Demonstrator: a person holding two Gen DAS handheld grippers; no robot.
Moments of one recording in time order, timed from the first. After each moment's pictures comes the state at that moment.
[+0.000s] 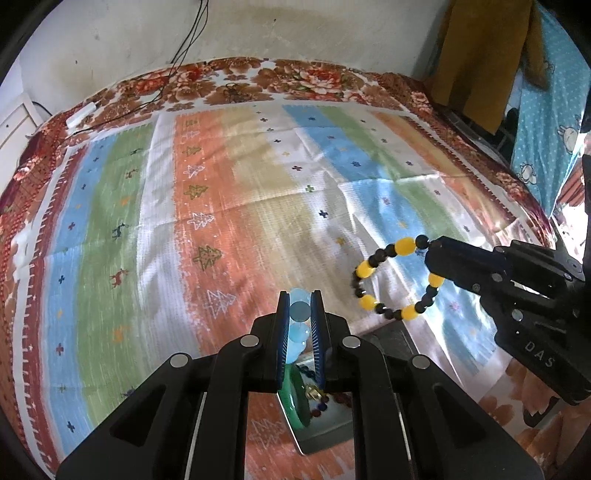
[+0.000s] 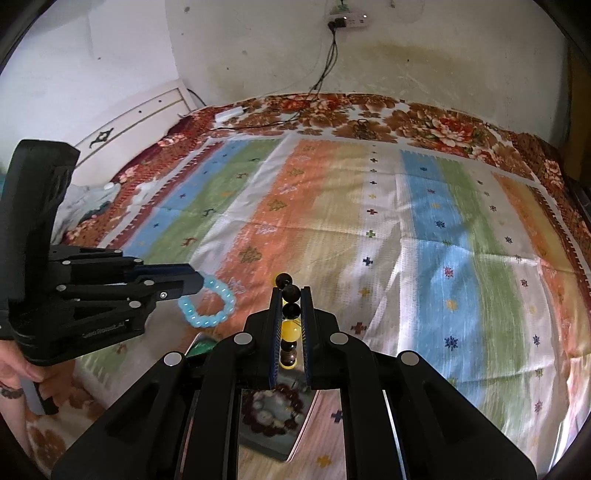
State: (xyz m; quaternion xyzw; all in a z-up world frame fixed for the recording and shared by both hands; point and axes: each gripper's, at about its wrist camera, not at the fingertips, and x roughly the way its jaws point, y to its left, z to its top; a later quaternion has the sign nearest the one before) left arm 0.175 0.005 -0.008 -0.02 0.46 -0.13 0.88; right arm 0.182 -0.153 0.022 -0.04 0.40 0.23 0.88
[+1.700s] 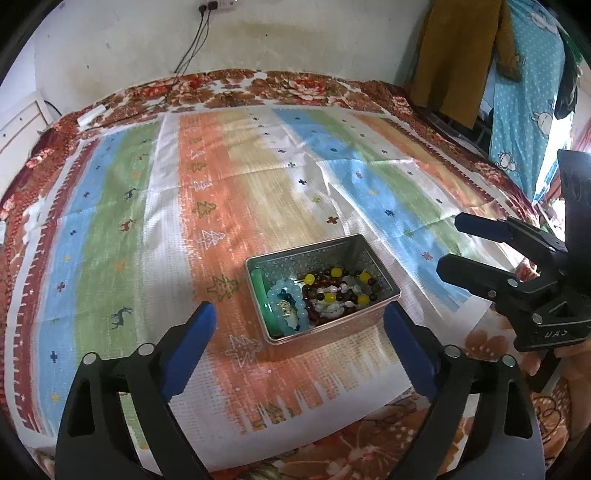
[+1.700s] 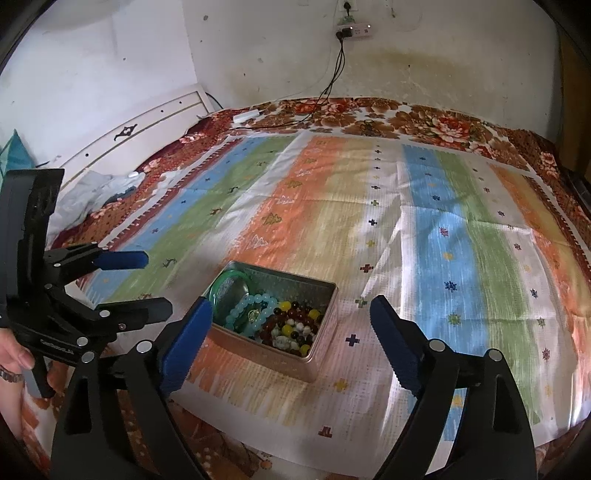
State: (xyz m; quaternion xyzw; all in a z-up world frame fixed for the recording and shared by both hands) left arm 0.061 0.003 -0.021 -0.02 0.43 -0.14 0.89; right arm 0.092 -0.189 0.007 -0.03 0.38 0.26 0.89
